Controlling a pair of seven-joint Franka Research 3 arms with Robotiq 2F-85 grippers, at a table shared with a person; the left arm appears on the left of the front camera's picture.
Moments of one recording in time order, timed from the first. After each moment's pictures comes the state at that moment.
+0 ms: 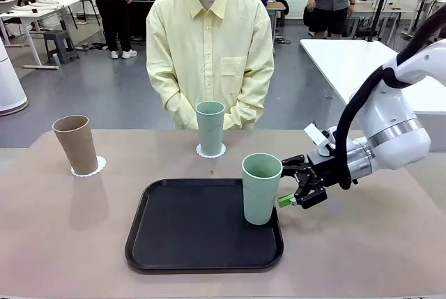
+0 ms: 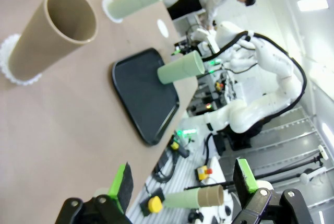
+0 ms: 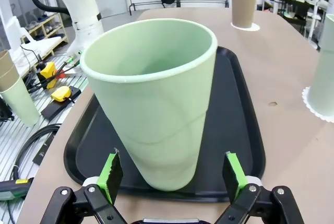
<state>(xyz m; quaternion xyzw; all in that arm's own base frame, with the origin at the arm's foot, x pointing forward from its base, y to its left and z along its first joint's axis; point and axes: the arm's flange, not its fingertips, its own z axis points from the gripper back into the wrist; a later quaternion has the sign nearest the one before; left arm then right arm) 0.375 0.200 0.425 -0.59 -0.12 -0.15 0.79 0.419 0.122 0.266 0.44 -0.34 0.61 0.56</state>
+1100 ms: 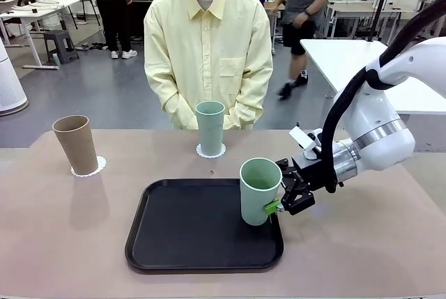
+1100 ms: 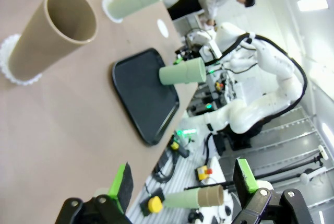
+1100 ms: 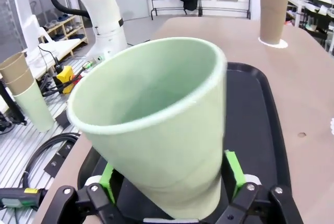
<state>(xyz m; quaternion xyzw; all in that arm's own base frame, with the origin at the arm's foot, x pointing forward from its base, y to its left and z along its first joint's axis) 0.375 0.200 0.425 -0.59 -0.12 -0.15 0.79 0.405 0.158 0.269 0.47 -0.33 0.63 0.53</state>
